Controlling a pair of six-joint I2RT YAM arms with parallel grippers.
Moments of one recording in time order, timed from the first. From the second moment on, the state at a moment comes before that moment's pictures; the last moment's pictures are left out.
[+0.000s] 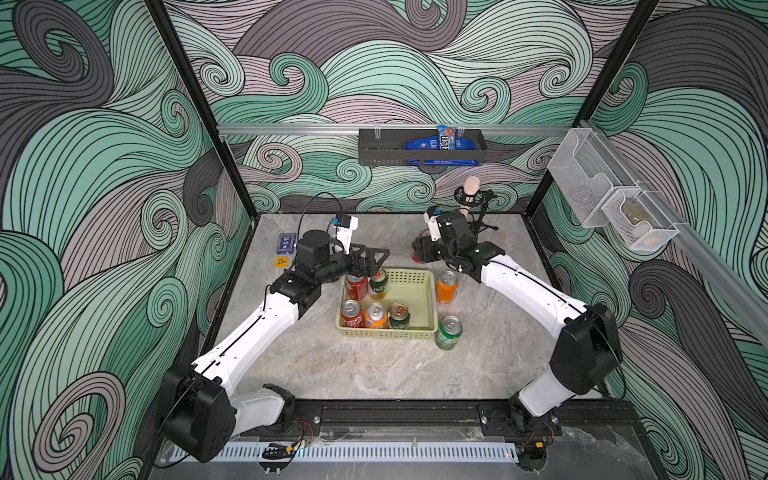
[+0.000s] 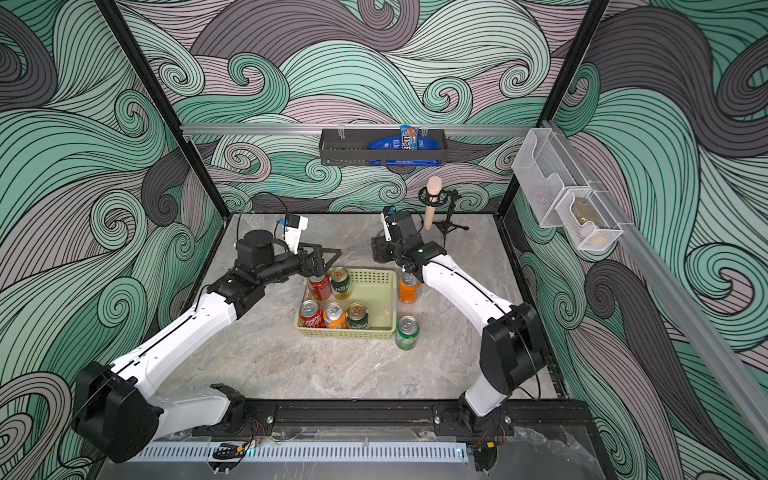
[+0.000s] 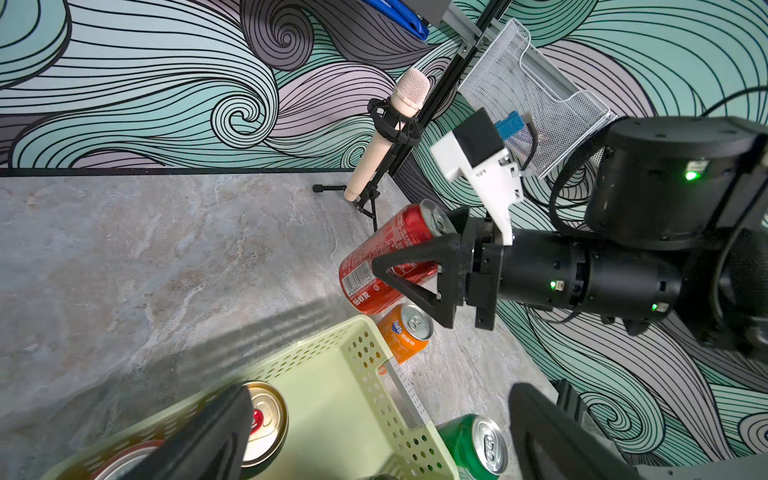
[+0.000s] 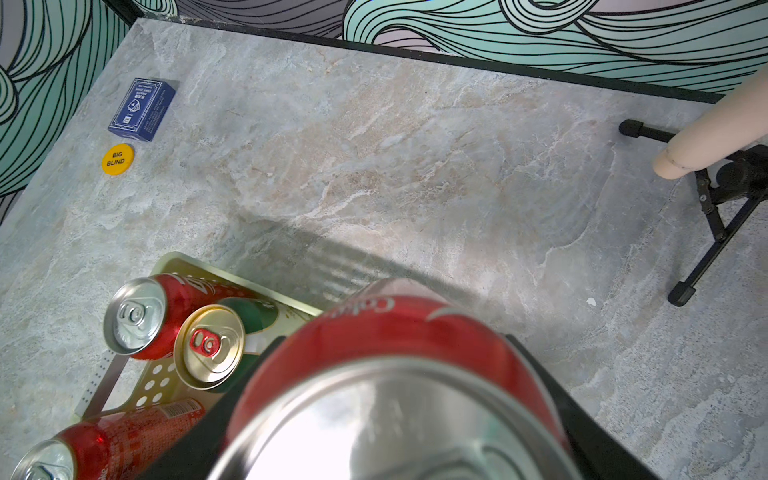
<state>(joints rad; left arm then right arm) -0.42 1.23 0.97 -0.03 0.44 -0.39 0.51 1.62 1.36 -0.43 0.10 0.23</state>
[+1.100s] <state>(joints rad) -0.42 1.20 0.95 -0.04 0.37 -0.36 0.47 1.85 1.47 -0.47 0.16 0.28</state>
